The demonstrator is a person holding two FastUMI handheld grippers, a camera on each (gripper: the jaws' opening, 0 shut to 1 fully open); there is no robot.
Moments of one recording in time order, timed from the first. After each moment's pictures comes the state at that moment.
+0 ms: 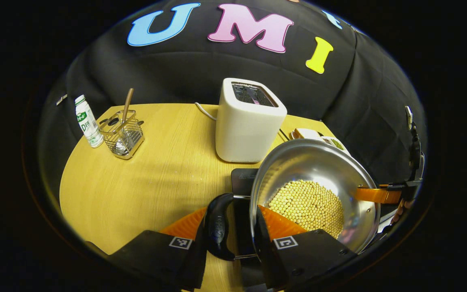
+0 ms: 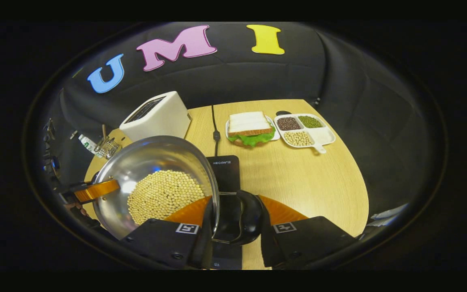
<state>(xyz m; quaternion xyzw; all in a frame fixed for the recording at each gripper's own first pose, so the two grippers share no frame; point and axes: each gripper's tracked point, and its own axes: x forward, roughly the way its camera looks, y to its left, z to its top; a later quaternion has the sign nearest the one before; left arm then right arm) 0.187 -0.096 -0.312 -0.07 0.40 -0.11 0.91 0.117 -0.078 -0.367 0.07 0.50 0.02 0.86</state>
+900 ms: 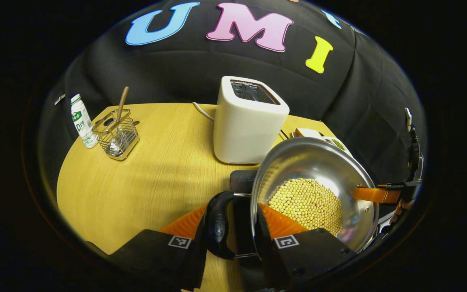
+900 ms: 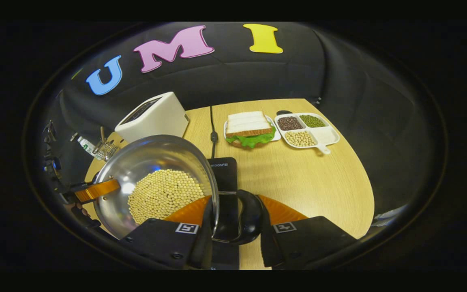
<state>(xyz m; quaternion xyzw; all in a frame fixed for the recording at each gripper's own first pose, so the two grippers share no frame) 0.198 -0.099 -0.322 -0.07 0.40 -0.12 0.91 0.125 -0.081 -0.379 0.09 0.49 0.03 0.87</state>
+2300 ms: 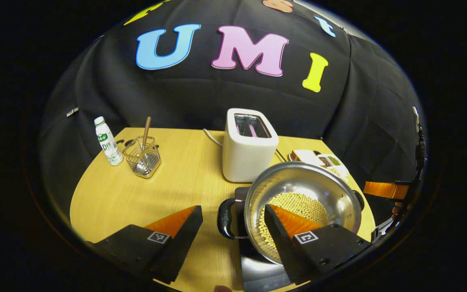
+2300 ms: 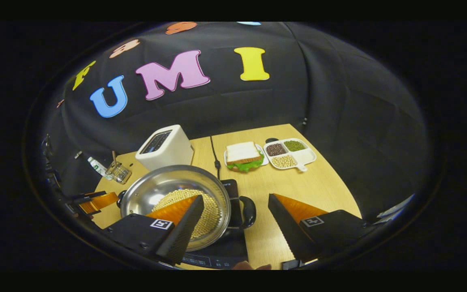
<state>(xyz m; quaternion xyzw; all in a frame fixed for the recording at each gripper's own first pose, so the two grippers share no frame) 0.168 -0.079 -0.226 -0.06 0.31 -0.09 0.94 0.118 -0.091 -0.267 0.11 0.38 -0.01 0.92</state>
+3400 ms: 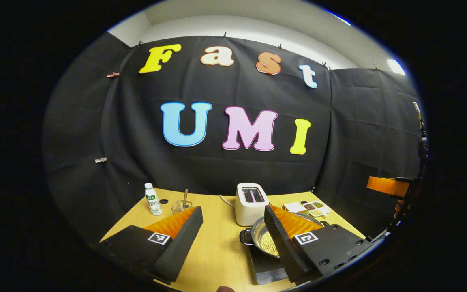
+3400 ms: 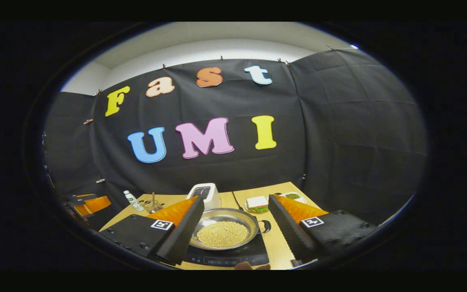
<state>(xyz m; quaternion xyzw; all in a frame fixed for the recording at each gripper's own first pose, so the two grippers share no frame) 0.039 -0.003 -0.020 -0.04 0.09 -0.07 0.99 0.025 -0.045 -0.037 0.09 0.12 0.00 0.99</state>
